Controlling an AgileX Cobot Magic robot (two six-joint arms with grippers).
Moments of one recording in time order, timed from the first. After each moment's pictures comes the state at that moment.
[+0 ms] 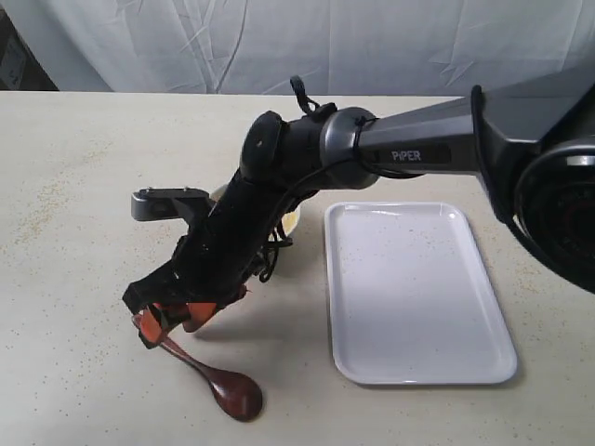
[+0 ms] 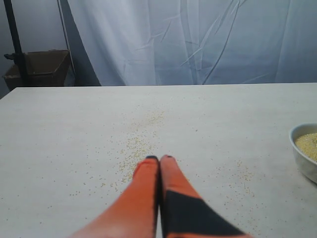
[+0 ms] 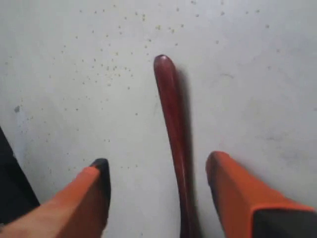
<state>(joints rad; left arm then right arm) -0.05 0.00 0.00 0.07 0.24 -0.06 0.81 2.22 -1.52 0.84 0.92 -0.54</state>
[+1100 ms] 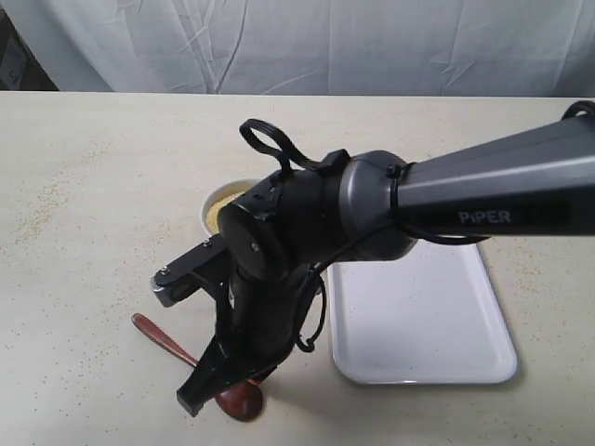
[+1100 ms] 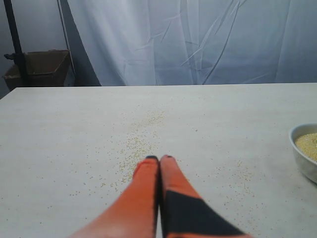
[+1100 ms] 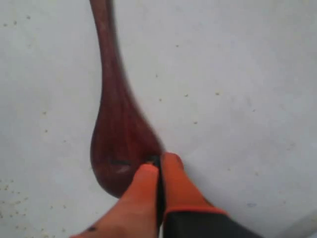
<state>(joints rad) -0.05 0.00 0.00 0.07 0.24 -0.06 1.01 1.99 -1.23 0.17 0.78 -0.01</state>
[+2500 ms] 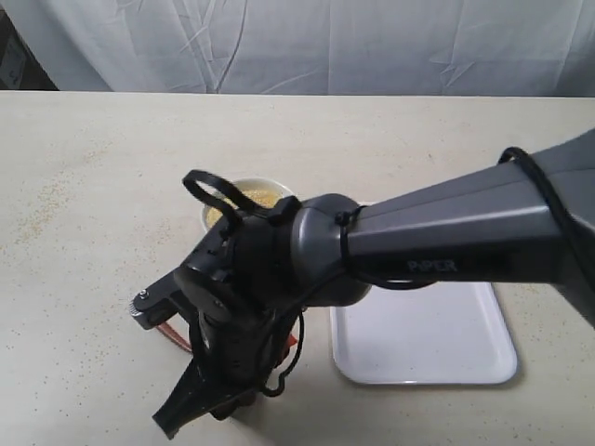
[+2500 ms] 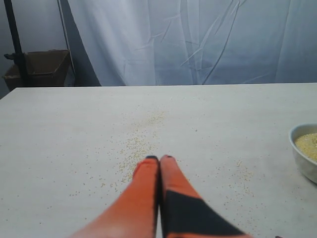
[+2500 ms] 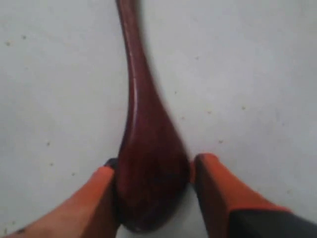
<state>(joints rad) -0.05 0.00 0.00 0.07 0.24 -0.06 1.11 2.05 -1.26 -0.01 0.75 0.24</state>
